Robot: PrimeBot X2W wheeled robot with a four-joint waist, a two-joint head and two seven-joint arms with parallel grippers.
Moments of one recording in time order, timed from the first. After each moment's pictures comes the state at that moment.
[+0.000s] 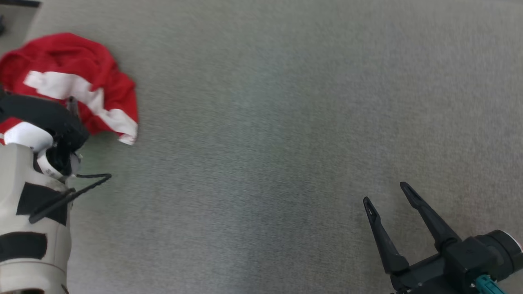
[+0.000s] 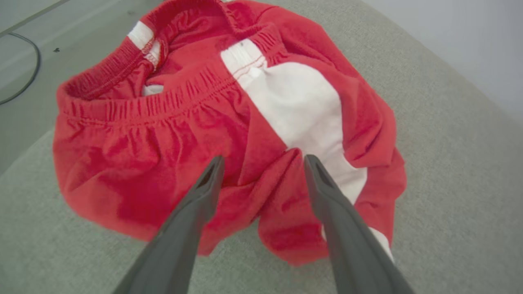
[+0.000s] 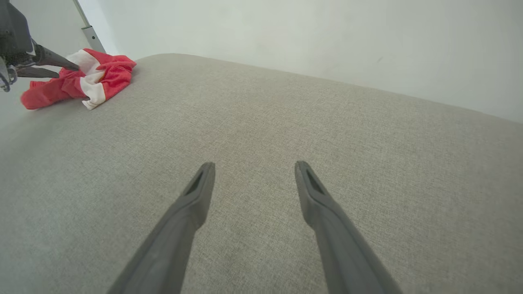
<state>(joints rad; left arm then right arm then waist) -1.02 0.22 0.20 1.09 -0.44 0.02 0.25 0.12 -0.21 0.12 -0.43 0.02 0.13 0.16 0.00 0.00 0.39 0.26</state>
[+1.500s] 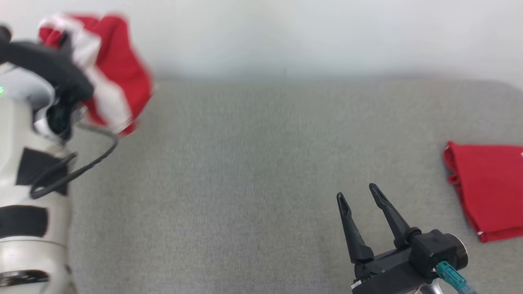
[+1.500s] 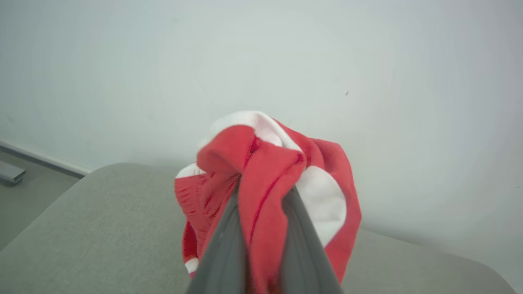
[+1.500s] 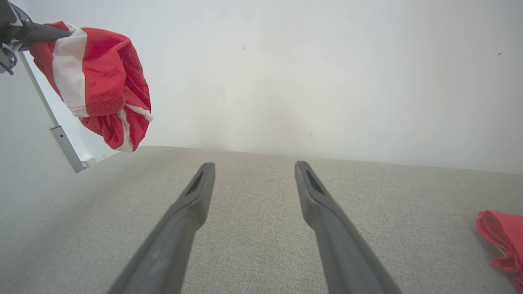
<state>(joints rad) -1.12 0.21 0.07 0.97 -0.48 -0.12 0.17 0.00 -0.06 0.15 -0.10 0.08 0.13 -0.06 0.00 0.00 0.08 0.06</state>
